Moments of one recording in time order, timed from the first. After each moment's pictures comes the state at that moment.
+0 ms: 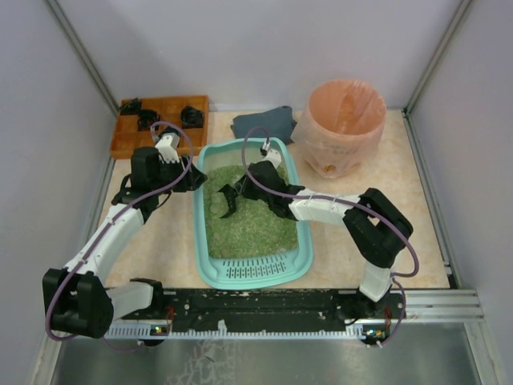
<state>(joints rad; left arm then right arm) -0.18 1.16 0.83 -0.16 0.32 -0.29 0.85 1.78 1.10 0.17 0.20 0.89</state>
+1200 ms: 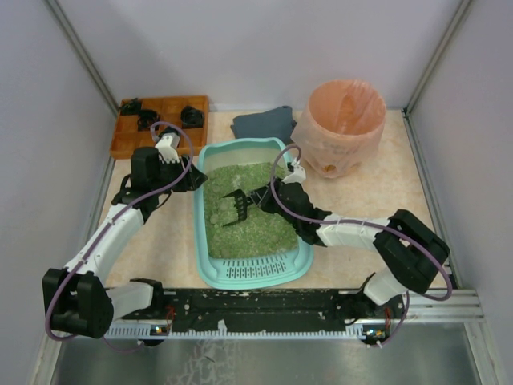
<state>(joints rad) -0.18 1.16 0.83 -0.16 0.32 -0.29 0.84 1.50 0.68 0.52 0.23 0.97</state>
